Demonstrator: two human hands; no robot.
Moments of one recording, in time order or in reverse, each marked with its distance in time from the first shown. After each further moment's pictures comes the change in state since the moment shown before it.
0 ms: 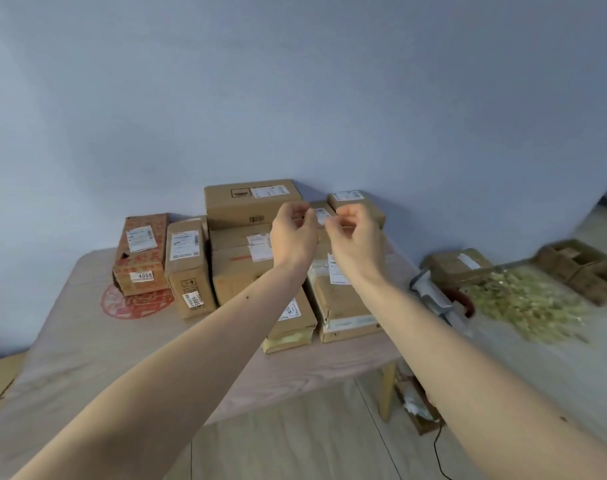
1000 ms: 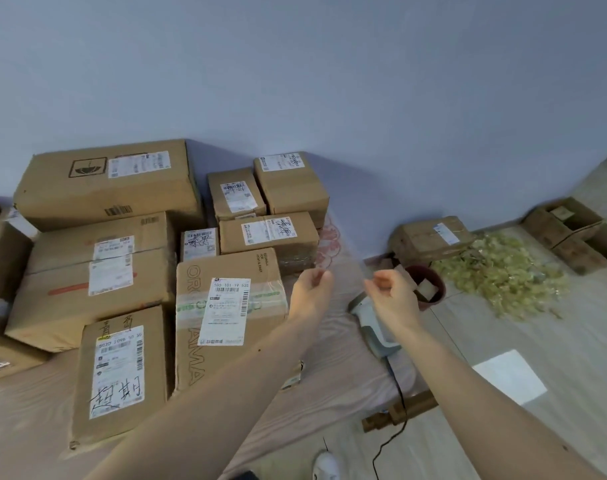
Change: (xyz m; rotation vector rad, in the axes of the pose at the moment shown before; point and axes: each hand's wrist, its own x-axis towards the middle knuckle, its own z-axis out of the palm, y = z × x) left_hand 0.095 -0.211 0.350 0.060 -0.284 -0.582; right_hand 0.243 0.367 -0.126 -0.186 -0.170 0.451
